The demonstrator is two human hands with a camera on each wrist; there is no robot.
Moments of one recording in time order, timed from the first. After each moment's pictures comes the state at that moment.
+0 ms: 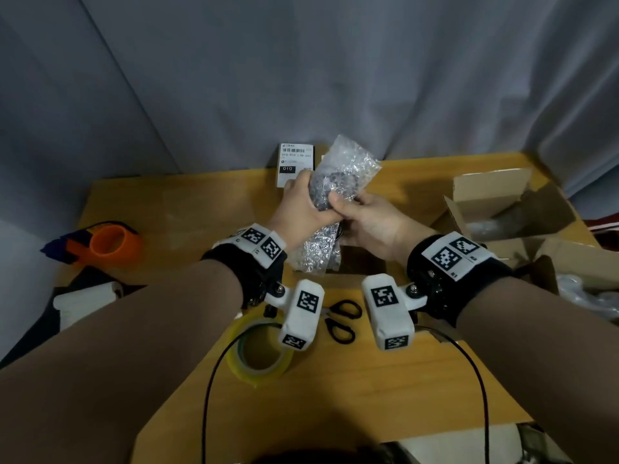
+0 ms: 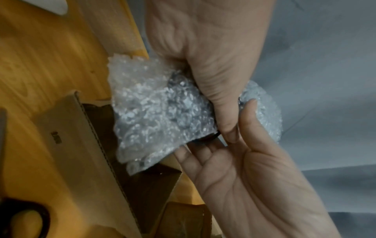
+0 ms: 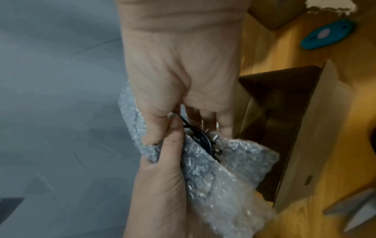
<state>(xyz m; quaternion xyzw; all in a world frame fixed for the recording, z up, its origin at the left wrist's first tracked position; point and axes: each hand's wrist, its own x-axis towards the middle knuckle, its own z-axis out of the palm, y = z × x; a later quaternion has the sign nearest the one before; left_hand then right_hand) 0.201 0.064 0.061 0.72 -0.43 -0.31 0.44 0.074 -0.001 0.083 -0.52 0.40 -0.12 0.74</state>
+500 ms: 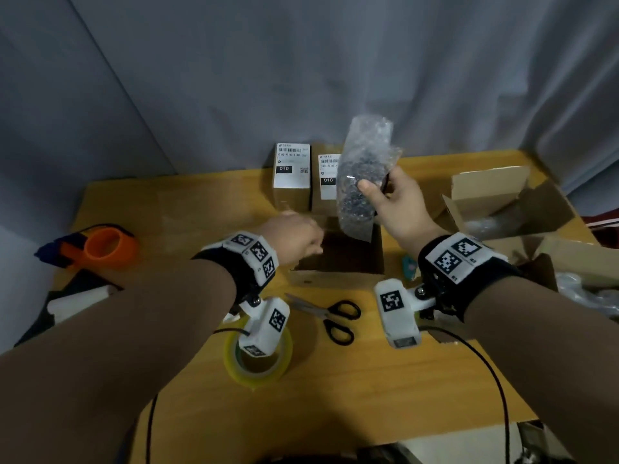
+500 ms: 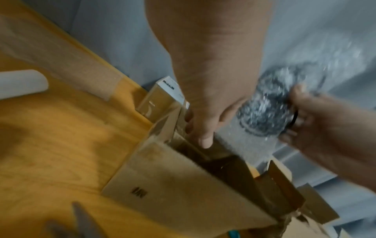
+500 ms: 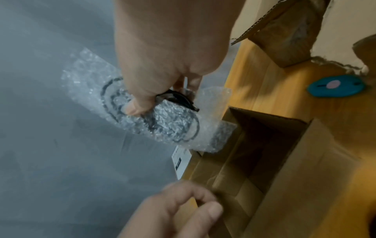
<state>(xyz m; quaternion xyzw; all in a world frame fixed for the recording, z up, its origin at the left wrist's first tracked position) 0.216 0.078 0.056 0.66 -0.74 -0.16 -0.05 0.052 -0.025 0.080 -0.71 0.40 -0.31 0.49</state>
